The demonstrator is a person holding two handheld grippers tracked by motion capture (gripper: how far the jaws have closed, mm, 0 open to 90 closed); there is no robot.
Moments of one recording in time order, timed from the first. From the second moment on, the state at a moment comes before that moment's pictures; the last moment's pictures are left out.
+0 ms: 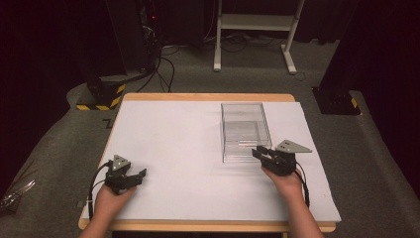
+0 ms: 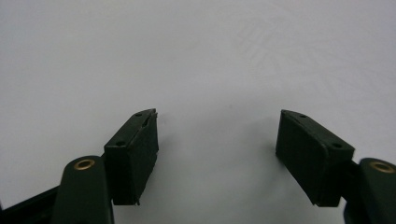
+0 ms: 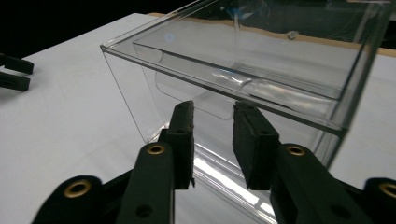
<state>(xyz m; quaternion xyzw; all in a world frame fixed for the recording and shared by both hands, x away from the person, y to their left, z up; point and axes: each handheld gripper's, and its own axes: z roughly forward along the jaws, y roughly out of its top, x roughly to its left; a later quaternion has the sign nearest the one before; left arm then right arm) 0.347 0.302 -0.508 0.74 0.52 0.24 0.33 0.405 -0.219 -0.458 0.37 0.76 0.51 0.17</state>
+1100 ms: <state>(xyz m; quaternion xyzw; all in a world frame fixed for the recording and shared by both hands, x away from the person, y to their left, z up) 0.347 0.302 -0.508 0.75 0.52 0.24 0.33 0.397 -0.221 -0.463 0.33 0.77 0.53 0.13</state>
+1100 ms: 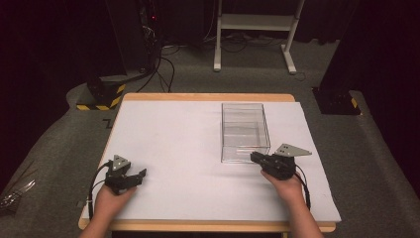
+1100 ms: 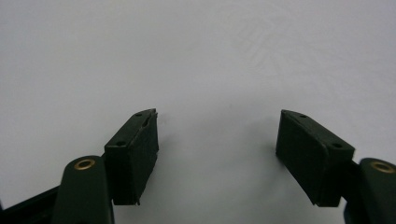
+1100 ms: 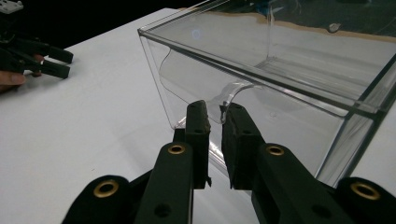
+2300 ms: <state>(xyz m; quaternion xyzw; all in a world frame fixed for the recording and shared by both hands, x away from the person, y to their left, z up) 0.347 0.302 -0.508 0.75 0.52 0.24 0.33 0.368 -0.230 -0.465 0.32 0.78 0.54 0.11</state>
